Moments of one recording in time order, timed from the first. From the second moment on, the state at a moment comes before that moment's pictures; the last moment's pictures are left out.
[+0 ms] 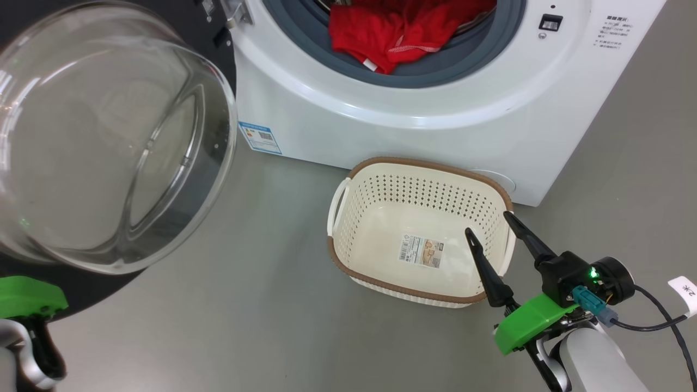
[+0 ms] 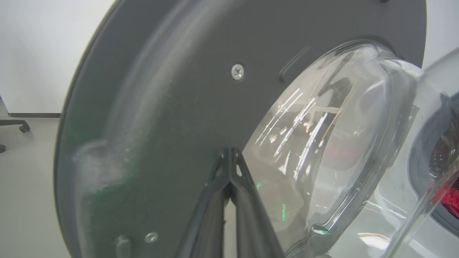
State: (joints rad) left arm -0.36 0.24 0.20 0.37 -0.46 0.28 -0.25; right arm -0.25 -0.07 0.15 0.40 0.10 0.13 -0.26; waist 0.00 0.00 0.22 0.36
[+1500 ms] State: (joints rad) left arm -0.27 0.22 -0.06 -0.11 -0.43 0.14 -0.19; right arm -0.26 -0.06 0.08 0.24 0.16 0.13 -0.26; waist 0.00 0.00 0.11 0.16
